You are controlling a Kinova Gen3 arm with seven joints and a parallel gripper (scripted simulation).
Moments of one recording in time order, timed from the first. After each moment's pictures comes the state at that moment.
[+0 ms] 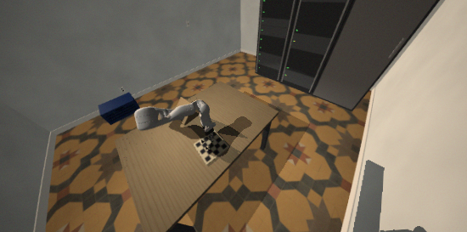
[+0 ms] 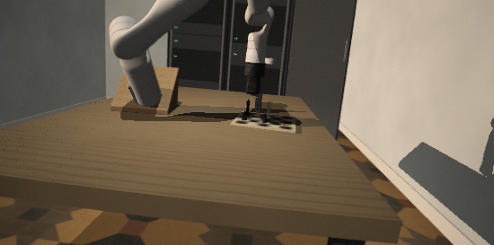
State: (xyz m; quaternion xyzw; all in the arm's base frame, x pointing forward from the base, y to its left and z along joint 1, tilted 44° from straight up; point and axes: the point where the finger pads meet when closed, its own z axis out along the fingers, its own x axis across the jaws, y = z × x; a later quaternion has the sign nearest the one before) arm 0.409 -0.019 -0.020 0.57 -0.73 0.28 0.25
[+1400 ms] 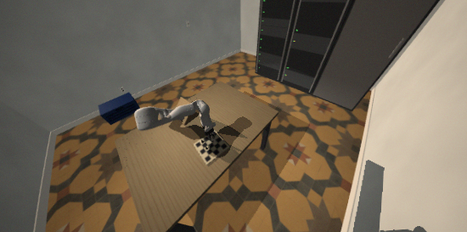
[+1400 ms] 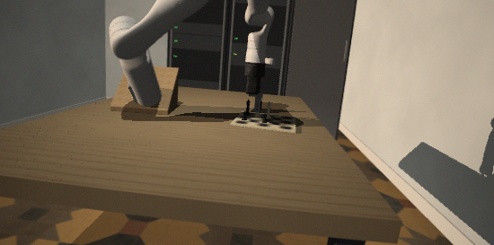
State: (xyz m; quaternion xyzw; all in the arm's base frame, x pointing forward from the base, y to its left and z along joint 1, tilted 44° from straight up) arm 0.409 -0.019 -0.020 0.57 -0.73 0.28 0.25
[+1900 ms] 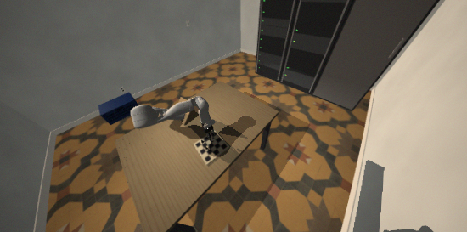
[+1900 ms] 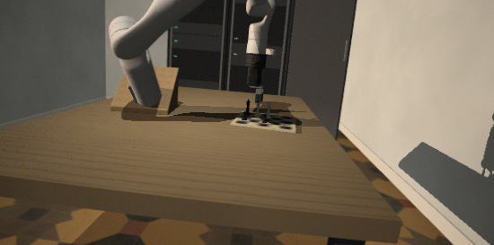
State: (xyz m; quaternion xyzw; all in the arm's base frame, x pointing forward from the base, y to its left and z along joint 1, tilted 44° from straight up) arm 0.411 0.003 0.004 0.56 -0.74 0.28 0.25
